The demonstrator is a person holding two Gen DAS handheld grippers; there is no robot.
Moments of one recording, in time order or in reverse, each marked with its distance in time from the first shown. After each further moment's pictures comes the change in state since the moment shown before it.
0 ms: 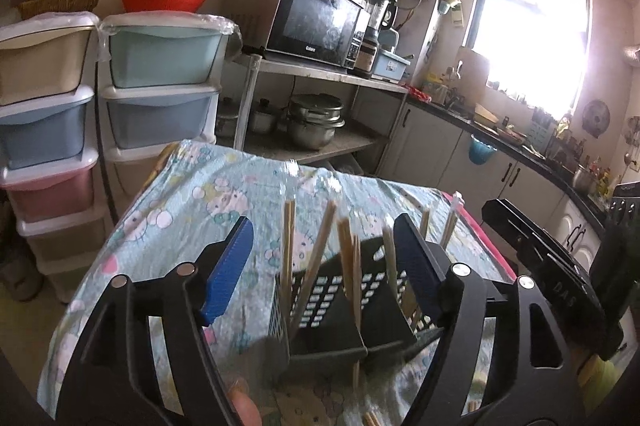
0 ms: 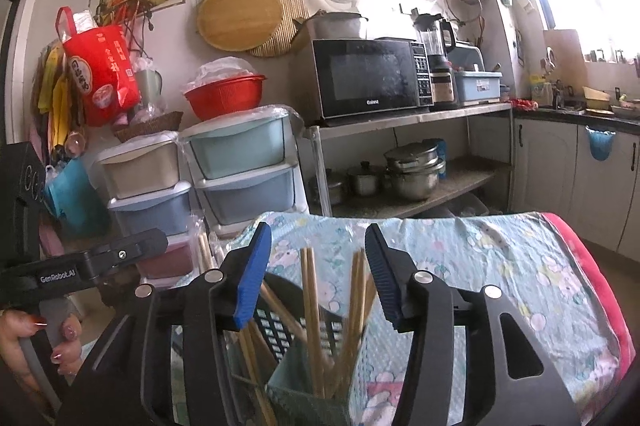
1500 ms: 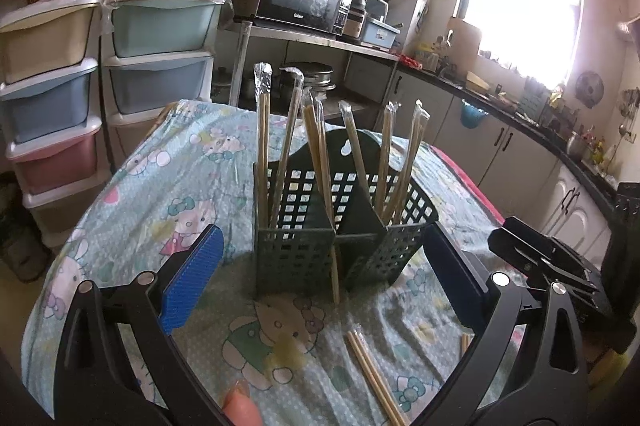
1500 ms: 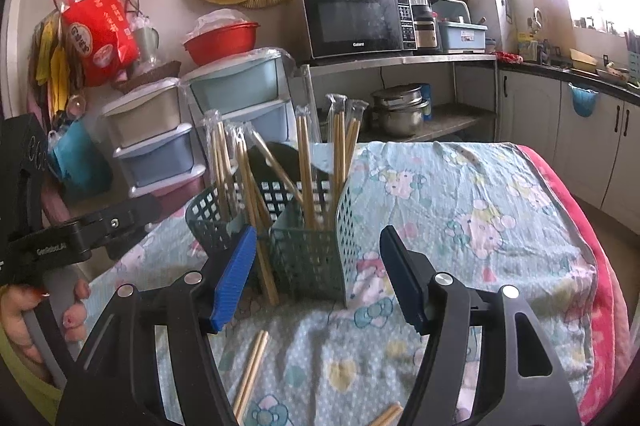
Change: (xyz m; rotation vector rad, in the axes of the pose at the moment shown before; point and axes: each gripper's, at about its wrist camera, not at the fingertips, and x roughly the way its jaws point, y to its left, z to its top) left arm -0.035 -0.028 -0.070 0.039 0.085 0.004; right arm -0.078 0.001 -0.064 0.018 0.188 -0.030
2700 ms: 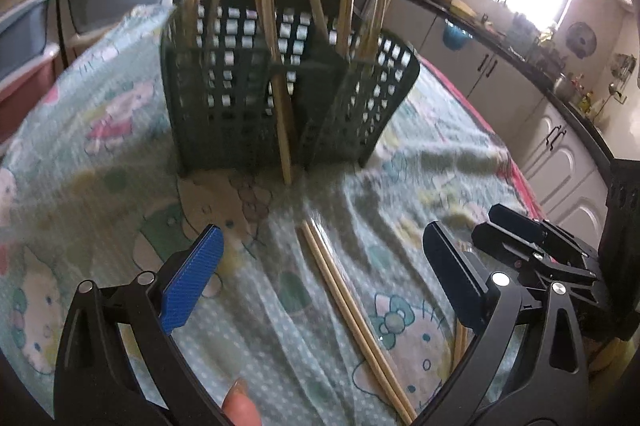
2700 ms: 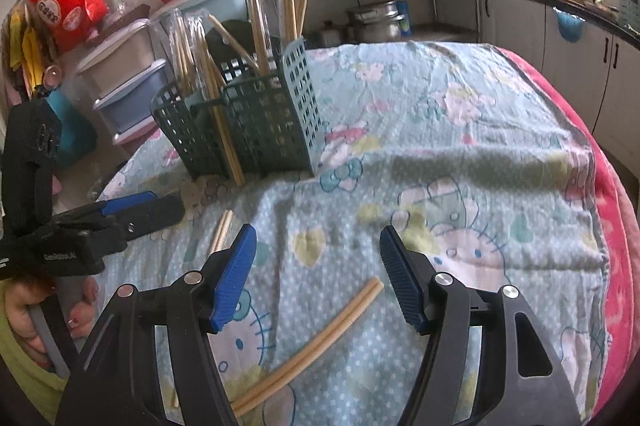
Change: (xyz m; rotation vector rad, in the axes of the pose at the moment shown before) left arm 0.050 -0.024 -0.079 -0.001 0.311 -0.101; right arm -0.002 -0.025 -0.074 0.097 0.272 -0.037
